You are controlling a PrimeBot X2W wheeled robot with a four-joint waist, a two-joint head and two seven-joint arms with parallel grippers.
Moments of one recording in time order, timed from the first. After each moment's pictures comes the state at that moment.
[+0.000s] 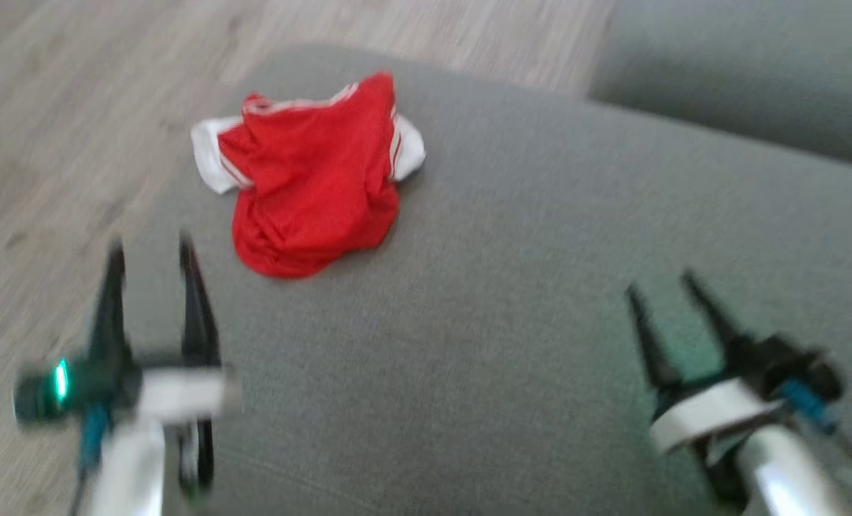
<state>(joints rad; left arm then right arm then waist) -0.07 0.05 -0.01 0.16 -0.08 0.05 -0.26 -0.08 -0.12 0.17 0.33 0.11 0.12 -0.25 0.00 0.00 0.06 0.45</state>
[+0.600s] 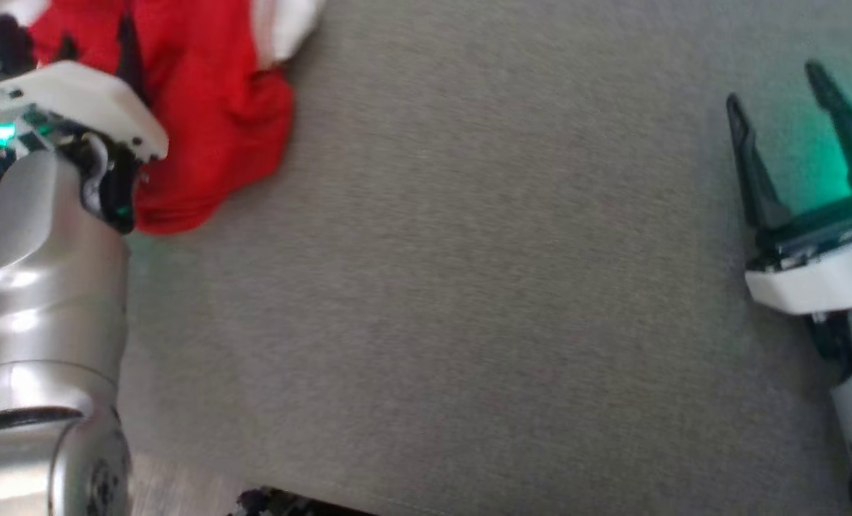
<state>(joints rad) -1.02 0.14 0.08 1.03 -0.24 -0.10 0.07 -0.34 -0.37 0.14 0.11 0.06 0.12 -0.26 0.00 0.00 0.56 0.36</state>
